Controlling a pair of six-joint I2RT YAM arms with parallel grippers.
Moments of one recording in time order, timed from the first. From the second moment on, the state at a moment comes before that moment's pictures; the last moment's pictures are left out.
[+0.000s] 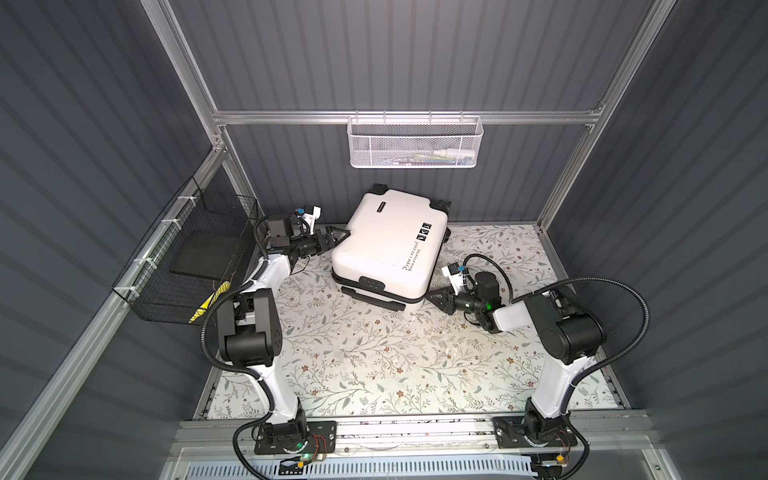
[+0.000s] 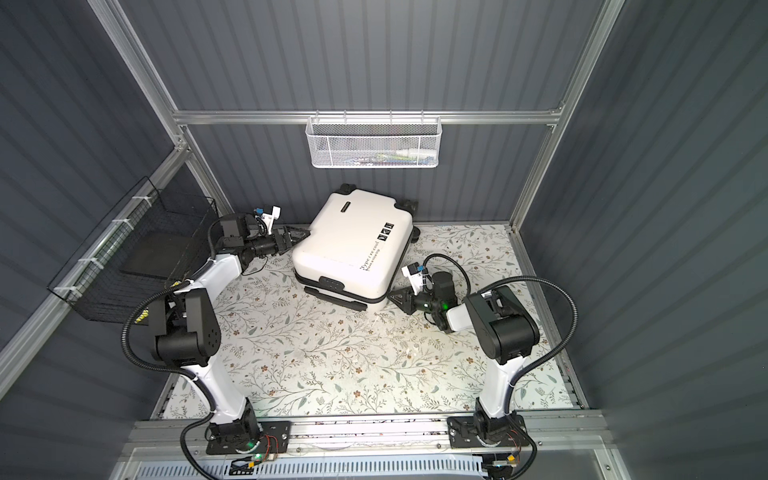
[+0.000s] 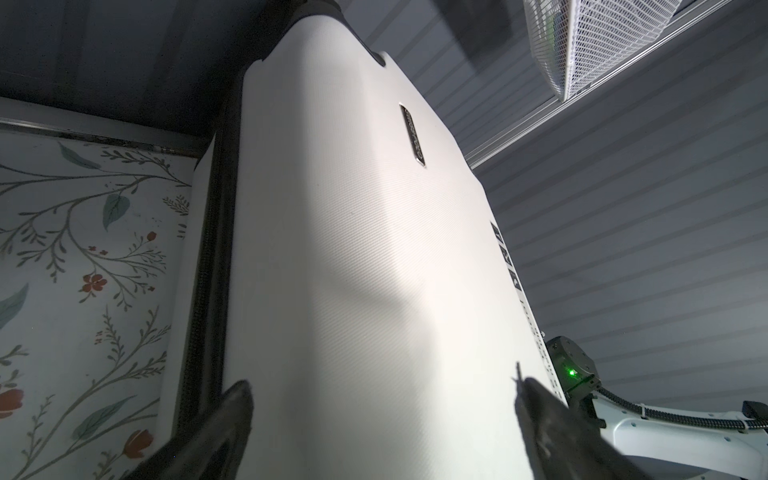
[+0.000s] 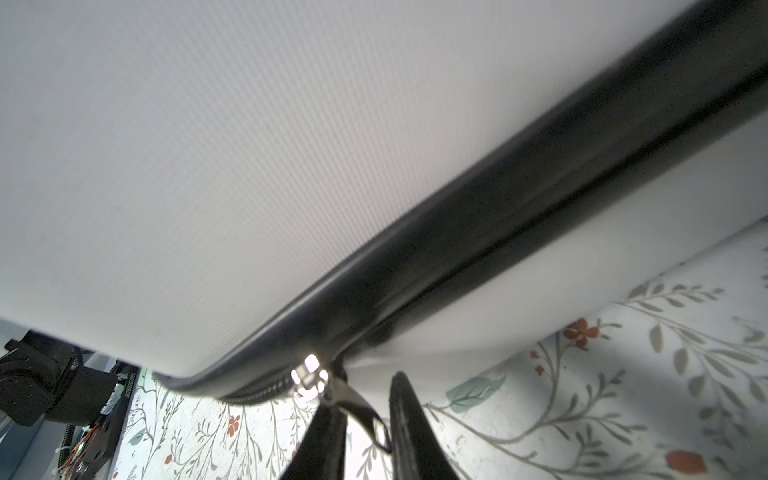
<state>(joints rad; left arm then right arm) 0.06 1.88 1.42 -0.06 1.01 -0.40 0.31 1.89 0.69 0.81 -0.84 0.29</state>
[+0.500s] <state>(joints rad) 0.07 1.90 1.44 -0.06 0.96 -0.38 0.33 1.85 0.67 0.78 -0.83 0.29</state>
